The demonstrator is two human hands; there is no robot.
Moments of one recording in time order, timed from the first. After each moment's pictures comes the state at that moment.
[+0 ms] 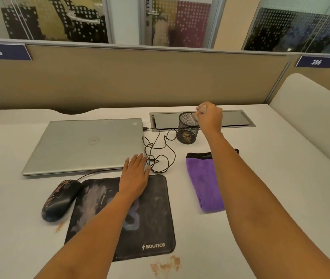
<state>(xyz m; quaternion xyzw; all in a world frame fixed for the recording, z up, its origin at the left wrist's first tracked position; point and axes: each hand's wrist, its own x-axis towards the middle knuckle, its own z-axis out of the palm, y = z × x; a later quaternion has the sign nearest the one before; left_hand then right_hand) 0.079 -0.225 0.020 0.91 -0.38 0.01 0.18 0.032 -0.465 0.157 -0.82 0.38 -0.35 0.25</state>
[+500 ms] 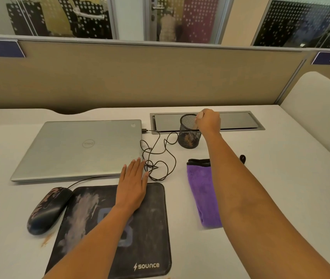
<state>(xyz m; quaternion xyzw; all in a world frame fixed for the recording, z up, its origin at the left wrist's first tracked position) 0.078 -0.236 0.003 0.92 -0.35 0.02 0.19 0.071 -0.511 0.120 -0.84 0.42 -0.25 0.25</state>
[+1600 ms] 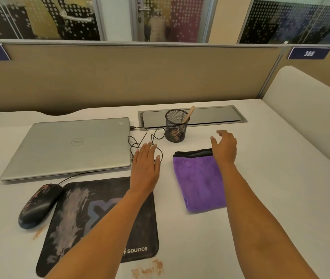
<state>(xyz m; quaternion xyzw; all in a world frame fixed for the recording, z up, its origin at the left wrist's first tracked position) 0.036 -0.295 0.043 0.87 -0.37 0.08 0.32 -0.059 -0.523 0.065 -0.80 0.46 -0.31 0.23</state>
